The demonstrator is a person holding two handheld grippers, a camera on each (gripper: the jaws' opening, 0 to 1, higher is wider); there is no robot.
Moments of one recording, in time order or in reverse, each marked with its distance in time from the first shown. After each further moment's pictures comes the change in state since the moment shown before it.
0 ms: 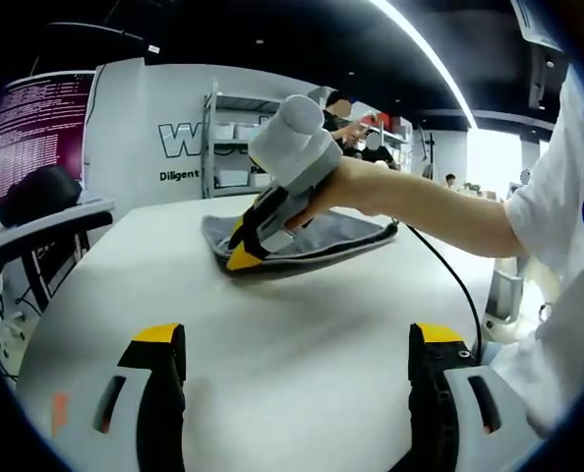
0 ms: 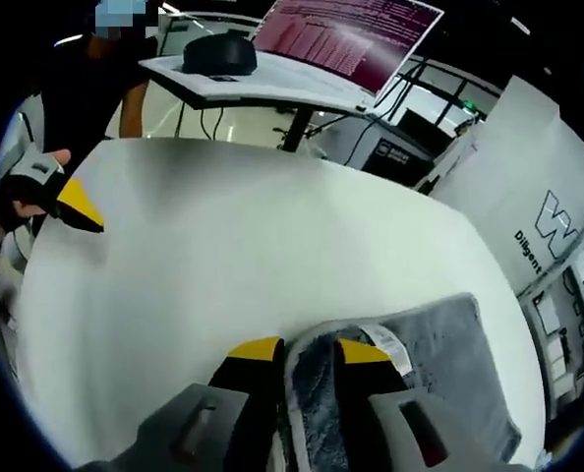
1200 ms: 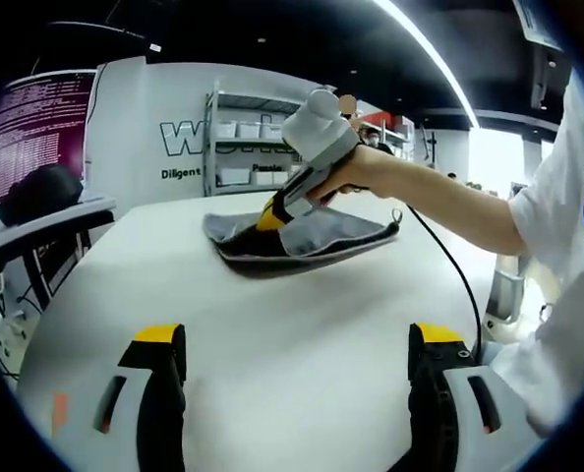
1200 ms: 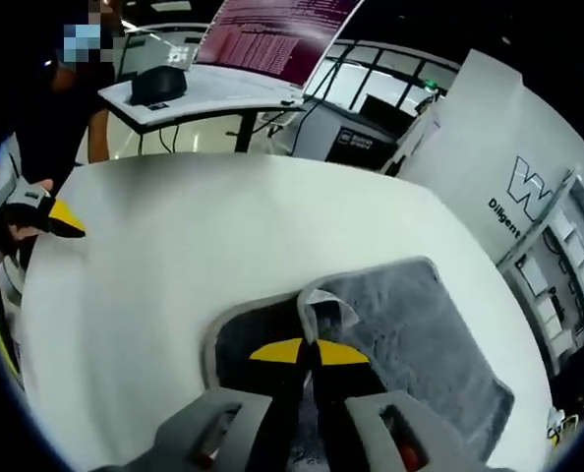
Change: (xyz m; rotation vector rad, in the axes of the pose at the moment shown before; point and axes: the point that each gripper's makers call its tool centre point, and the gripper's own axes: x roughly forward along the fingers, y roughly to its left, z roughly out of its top) left arm 0.001 0.000 -0.001 -0.002 0.011 0.006; right arm -0.037 -0.052 -0.029 0.122 0.009 -0.107
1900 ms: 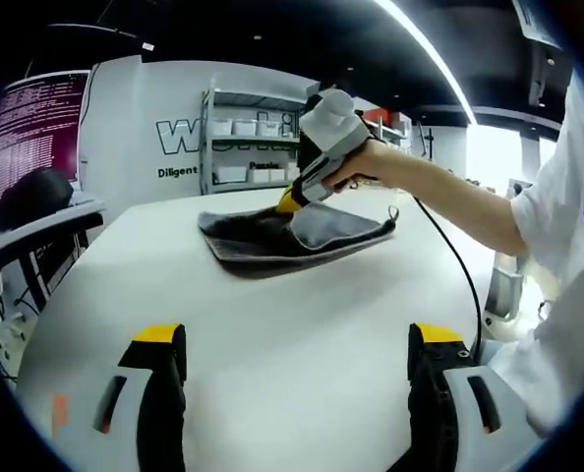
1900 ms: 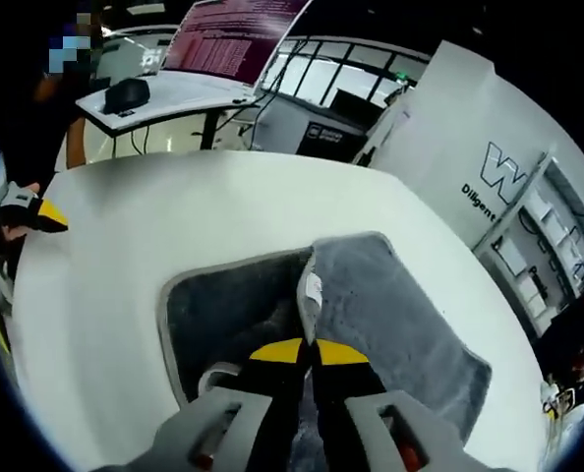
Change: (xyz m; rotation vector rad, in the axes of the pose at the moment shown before) left arm 0.004 -0.006 0.001 0.007 0.010 -0.010; right arm -0.029 -0.049 -0.030 0.068 0.016 -0.110
